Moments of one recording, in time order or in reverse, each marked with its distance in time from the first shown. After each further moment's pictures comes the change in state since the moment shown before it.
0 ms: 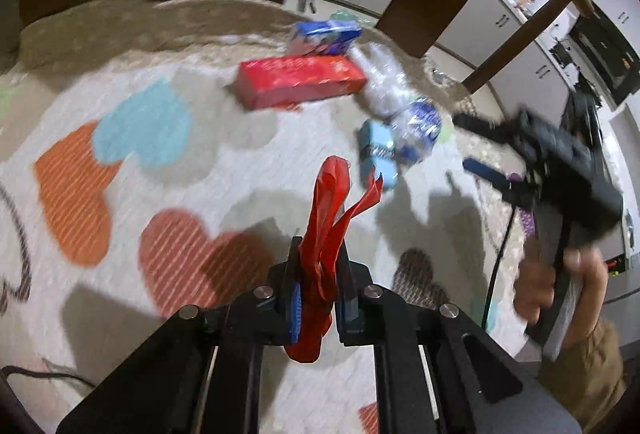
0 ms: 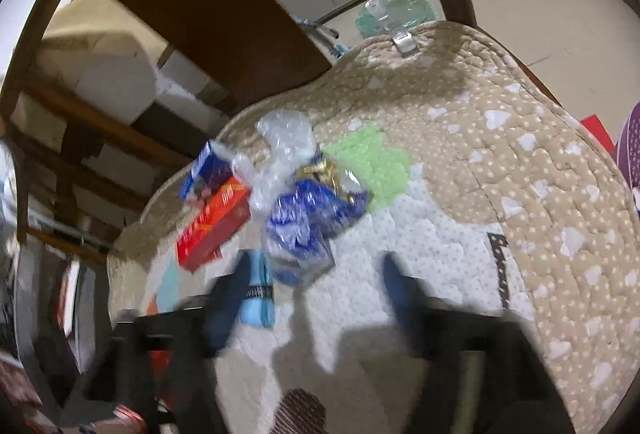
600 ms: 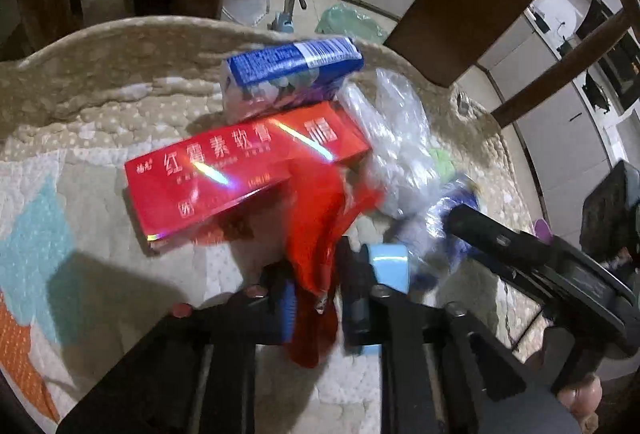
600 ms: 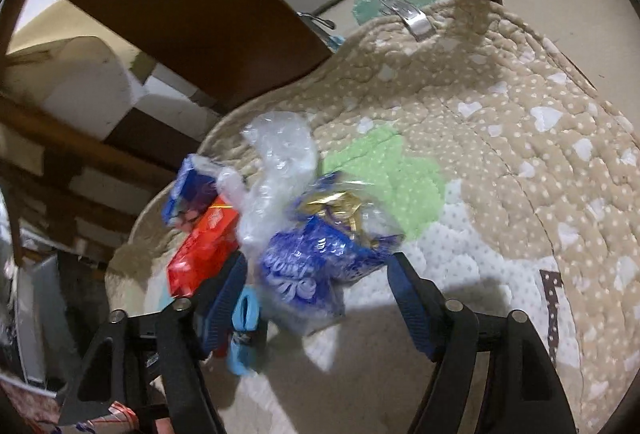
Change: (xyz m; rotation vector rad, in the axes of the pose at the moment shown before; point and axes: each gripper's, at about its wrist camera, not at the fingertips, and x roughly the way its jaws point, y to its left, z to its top) left arm 0.096 -0.020 0.101 0.009 0.042 -0.030; right arm 0.048 -0.001 0.016 0.031 0.040 -0.001
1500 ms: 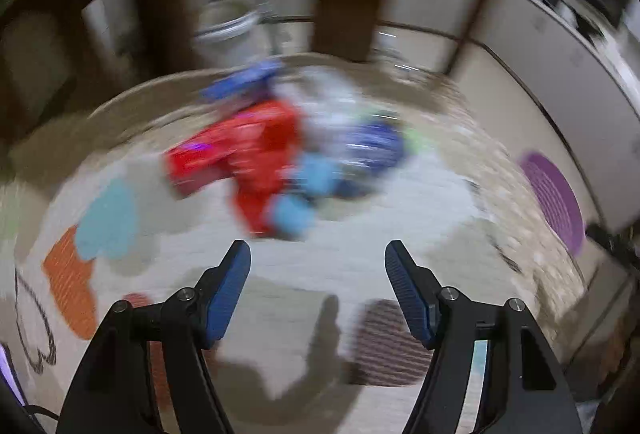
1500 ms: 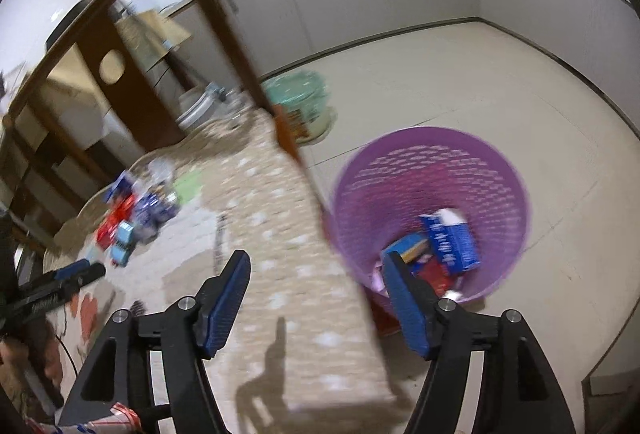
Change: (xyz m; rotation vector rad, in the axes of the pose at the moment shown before) left arm -0.066 -0.058 -0.069 0.190 -0.114 0.193; right arm -0.212 -0.121 -0.077 -0.134 -0.266 -0.271
